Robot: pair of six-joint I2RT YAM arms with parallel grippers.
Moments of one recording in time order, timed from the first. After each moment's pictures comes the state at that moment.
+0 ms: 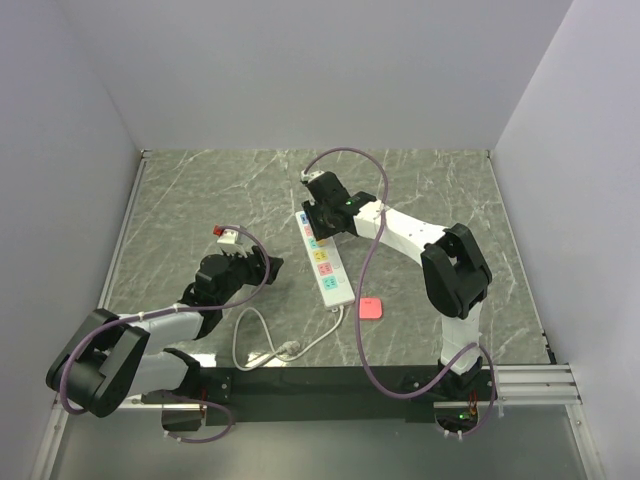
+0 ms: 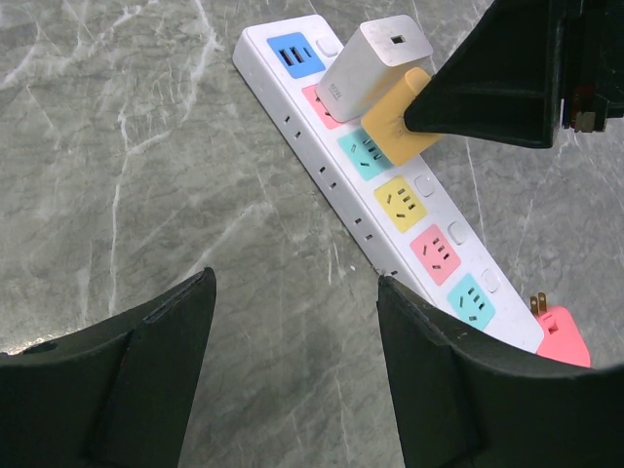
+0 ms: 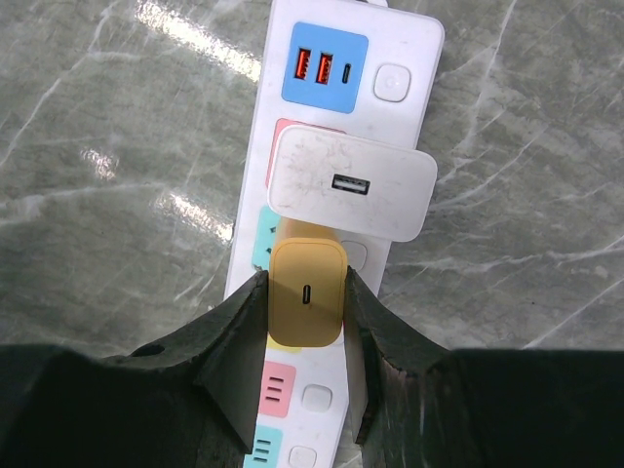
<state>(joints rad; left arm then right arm) -0.46 1.22 0.23 0.76 0.07 -0.46 0.69 1.94 1.51 -0.48 0.10 0.18</state>
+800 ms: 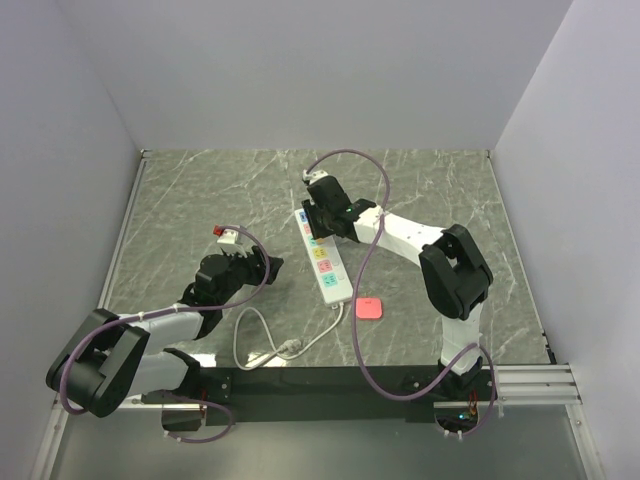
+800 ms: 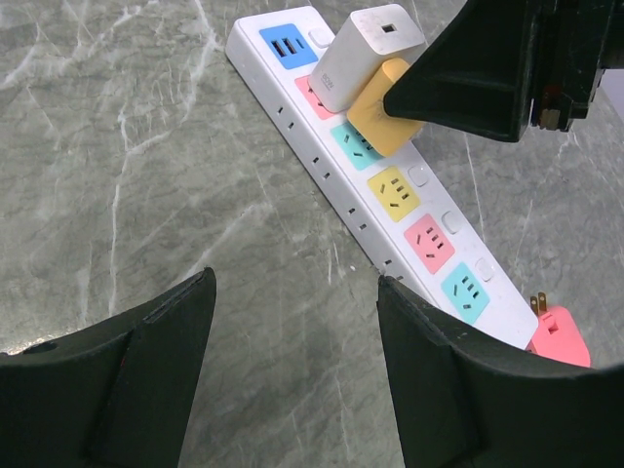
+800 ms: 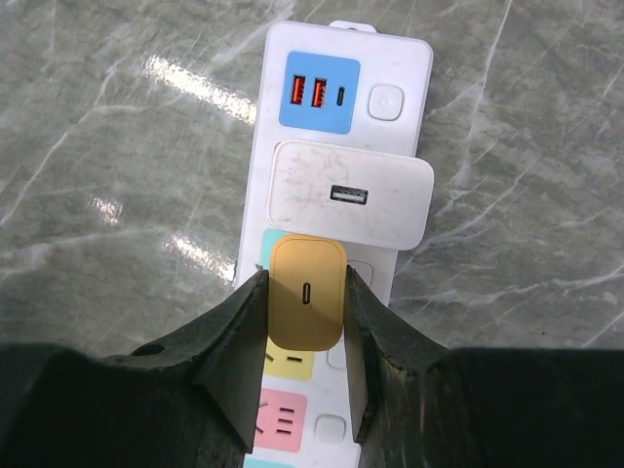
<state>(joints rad) -0.46 1.22 0.23 0.76 0.08 -0.46 0.70 1.93 1.43 -0.32 0.14 0.21</state>
